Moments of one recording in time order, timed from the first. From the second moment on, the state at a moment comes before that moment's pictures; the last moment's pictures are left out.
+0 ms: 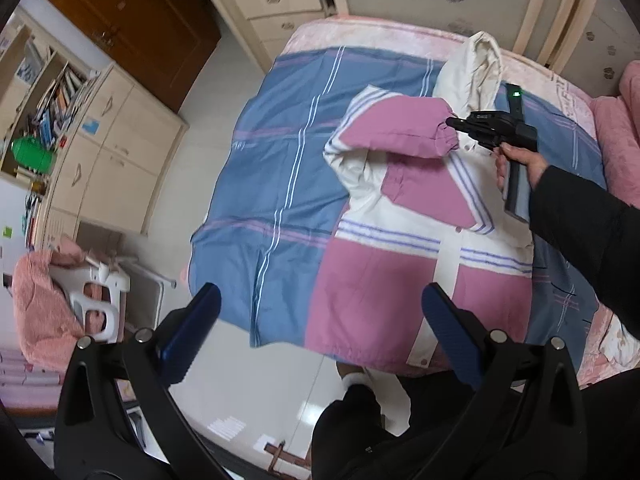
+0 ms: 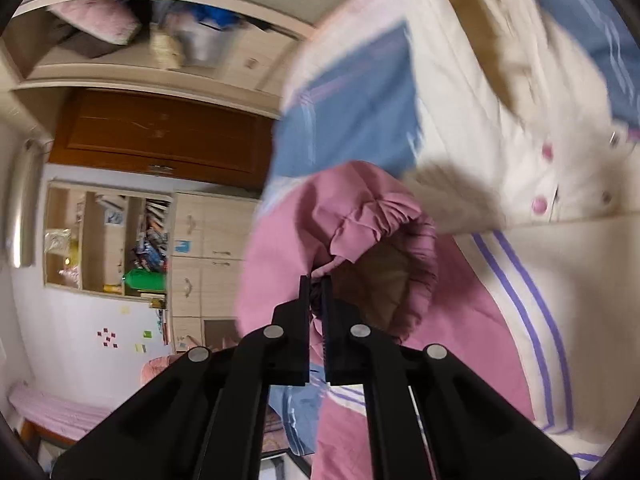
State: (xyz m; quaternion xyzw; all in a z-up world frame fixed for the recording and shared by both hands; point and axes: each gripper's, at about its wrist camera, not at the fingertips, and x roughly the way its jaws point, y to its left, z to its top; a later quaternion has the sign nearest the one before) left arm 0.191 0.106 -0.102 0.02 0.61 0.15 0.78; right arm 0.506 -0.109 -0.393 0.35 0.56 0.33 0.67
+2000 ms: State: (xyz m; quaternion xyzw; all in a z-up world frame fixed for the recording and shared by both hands) left arm 0.109 0.069 -0.085 0.00 0.52 -0.05 0.85; right arm 0.120 -0.219 -0.154 0.07 0.53 -0.02 0.85
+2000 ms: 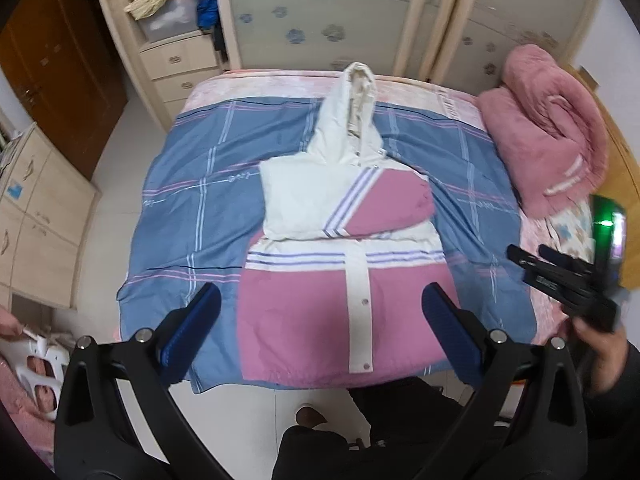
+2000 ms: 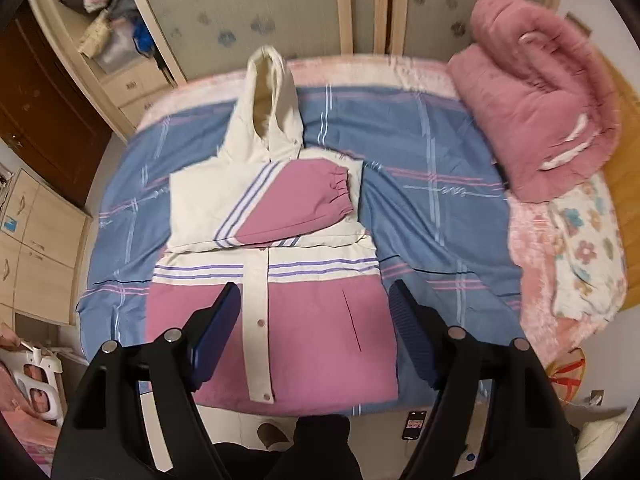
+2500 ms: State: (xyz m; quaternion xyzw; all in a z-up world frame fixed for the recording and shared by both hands) left arm -0.006 0.113 -0.084 0.03 0.47 -0.09 0.88; right arm -0.048 -0.142 -0.079 0.06 0.44 -0.04 0.89
